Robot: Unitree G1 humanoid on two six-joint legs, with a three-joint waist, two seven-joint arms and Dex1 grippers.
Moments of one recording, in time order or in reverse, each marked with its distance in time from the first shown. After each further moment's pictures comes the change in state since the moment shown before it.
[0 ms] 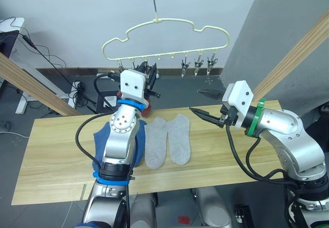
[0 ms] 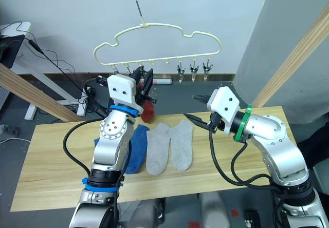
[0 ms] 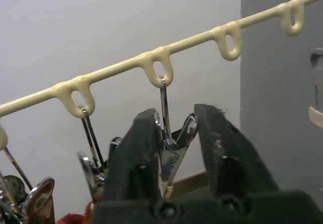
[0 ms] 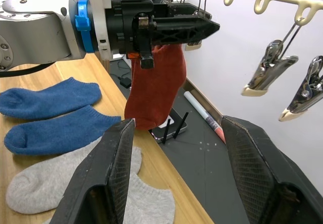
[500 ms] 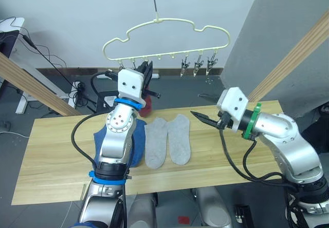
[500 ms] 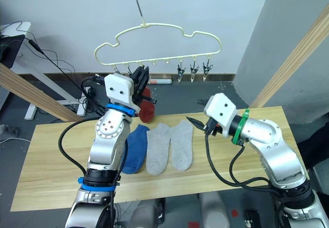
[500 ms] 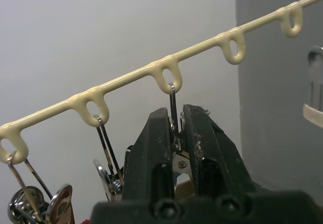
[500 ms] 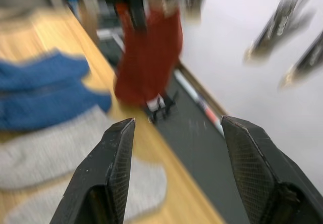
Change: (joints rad) left arm 0.003 0.059 0.007 -0.009 -0.041 0.008 -0.071; right arm 0.067 0.017 0.108 0.058 -0.161 0.015 -0.122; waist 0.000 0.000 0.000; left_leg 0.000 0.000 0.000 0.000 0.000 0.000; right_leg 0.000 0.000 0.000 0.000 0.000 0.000
